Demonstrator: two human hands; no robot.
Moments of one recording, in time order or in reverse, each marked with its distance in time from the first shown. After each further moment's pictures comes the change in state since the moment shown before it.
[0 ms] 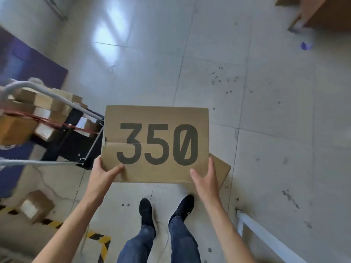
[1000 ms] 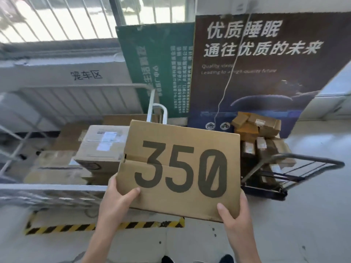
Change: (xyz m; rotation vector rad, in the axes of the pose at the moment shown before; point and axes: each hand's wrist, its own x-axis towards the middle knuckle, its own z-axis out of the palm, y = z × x) left_hand -0.513 -0.345 -0.522 -0.583 1.016 -0.432; right_hand -0.566 -0.041 0.409 -0.494 -0.950 -0.607
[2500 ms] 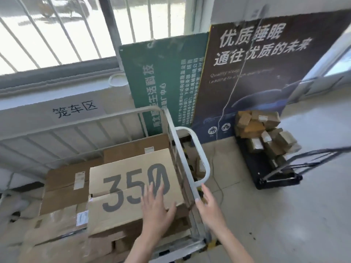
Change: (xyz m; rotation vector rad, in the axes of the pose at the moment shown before) left_hand 0.321 -0.041 -0.096 0.666 -0.303 0.506; right_hand 0.128 -0.059 0.400 -0.176 -0.065 0.182
